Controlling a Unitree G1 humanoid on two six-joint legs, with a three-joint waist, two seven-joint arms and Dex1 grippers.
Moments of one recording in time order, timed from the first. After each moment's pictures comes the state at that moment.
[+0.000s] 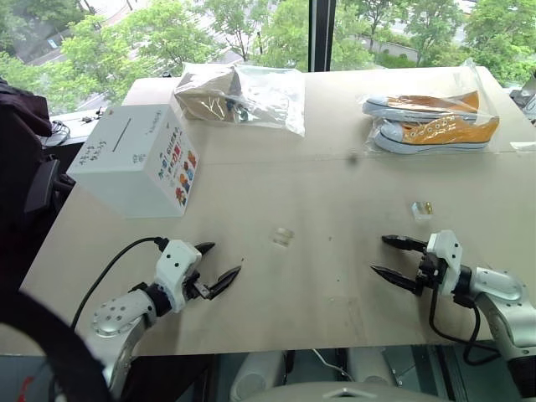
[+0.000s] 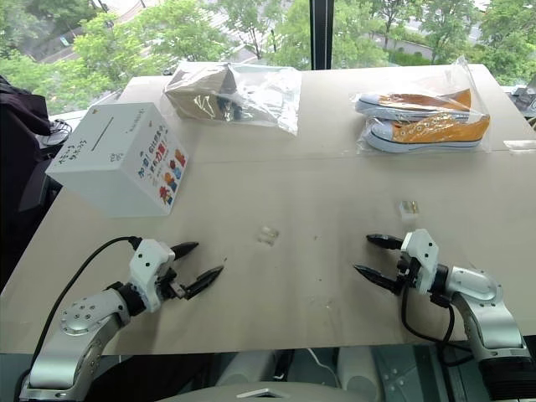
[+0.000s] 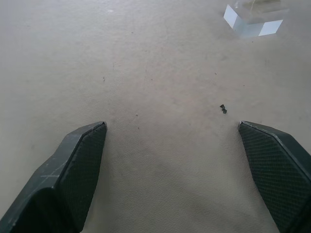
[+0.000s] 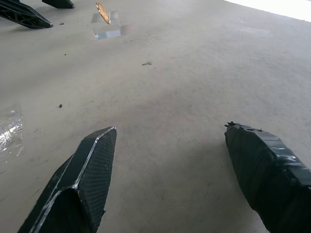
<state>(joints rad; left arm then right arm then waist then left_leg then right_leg) 0.27 0.60 0.15 -0.28 -0.31 0.21 -0.74 0.05 -0.60 -0.05 -0.03 0.38 0.02 1.06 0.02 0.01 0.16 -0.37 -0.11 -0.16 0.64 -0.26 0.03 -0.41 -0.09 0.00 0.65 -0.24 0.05</state>
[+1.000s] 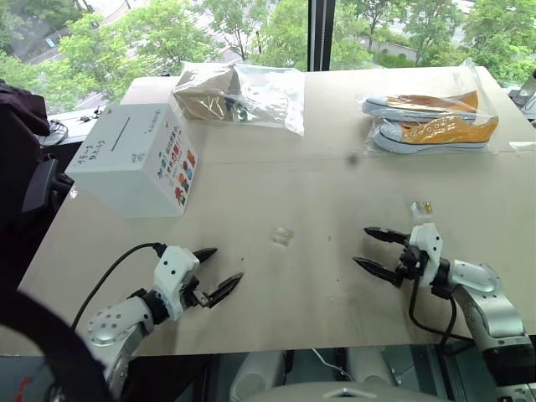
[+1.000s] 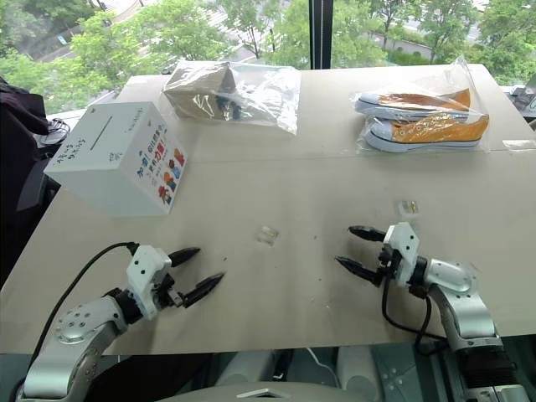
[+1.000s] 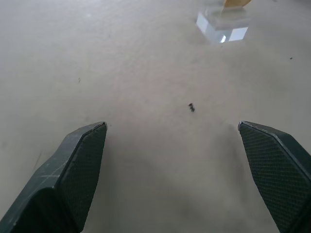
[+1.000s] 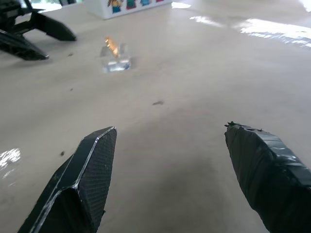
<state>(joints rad) 0.31 0.60 0.17 -0.33 -0.39 0.21 -0.80 -0.05 -0.47 -0.04 0.02 0.38 -0.02 0.98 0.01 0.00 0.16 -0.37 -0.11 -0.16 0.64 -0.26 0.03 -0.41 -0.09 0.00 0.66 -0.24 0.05</state>
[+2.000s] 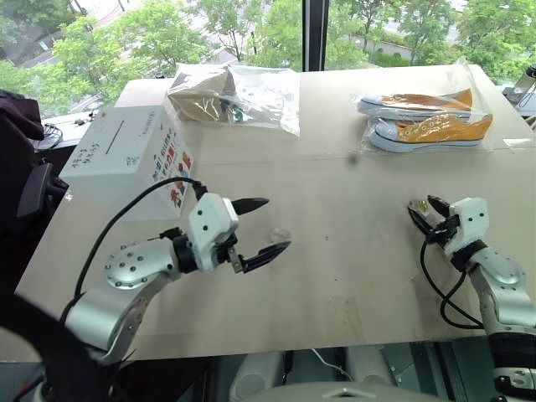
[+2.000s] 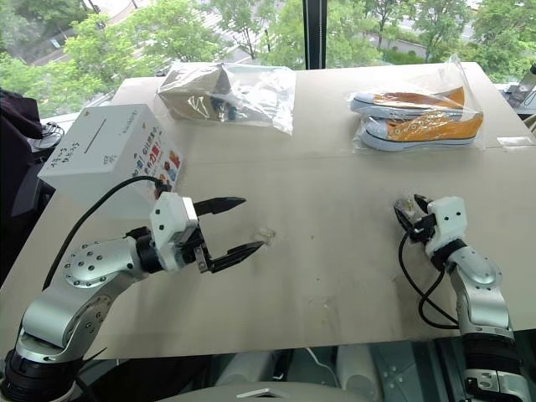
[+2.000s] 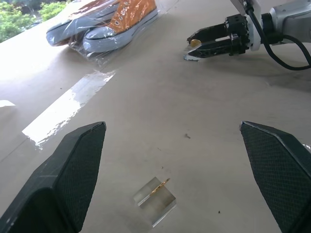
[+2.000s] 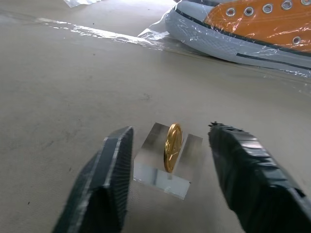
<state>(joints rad) -0.04 0.71 0.05 -0.62 -0.50 0.43 -0.79 -0.10 -0.45 -0.21 0.13 0.25 0.00 0.55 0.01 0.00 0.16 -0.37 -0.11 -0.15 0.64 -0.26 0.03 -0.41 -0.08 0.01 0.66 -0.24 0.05</state>
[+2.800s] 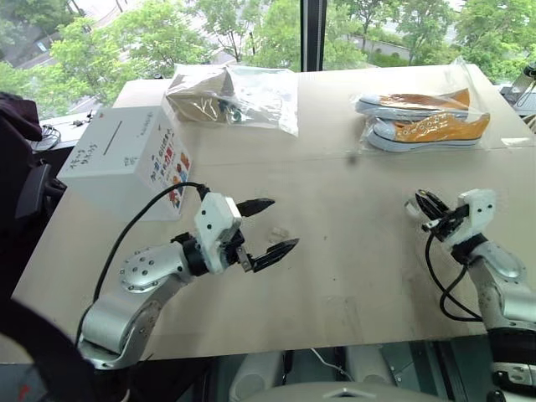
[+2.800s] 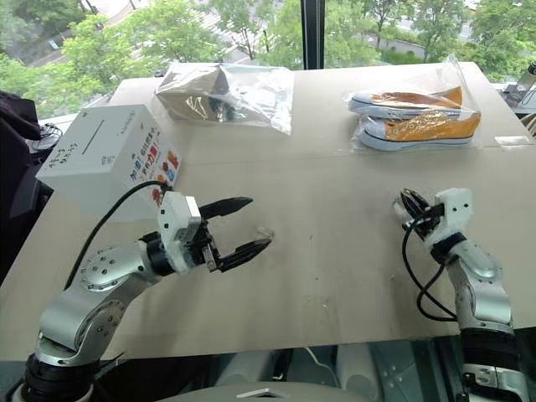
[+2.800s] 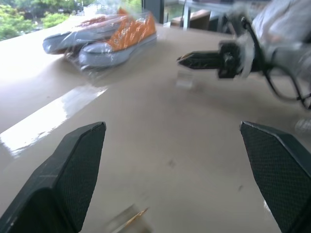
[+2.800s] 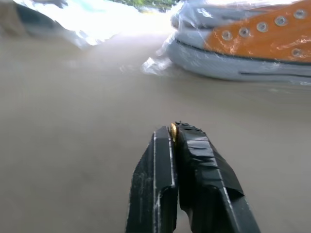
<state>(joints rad) -0.04 0.56 0.04 -0.62 -0.65 0.50 -0.73 -0.16 -0.40 -0.24 -0.02 0.53 0.22 0.57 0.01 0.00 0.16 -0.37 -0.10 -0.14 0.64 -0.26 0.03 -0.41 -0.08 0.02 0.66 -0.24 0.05</state>
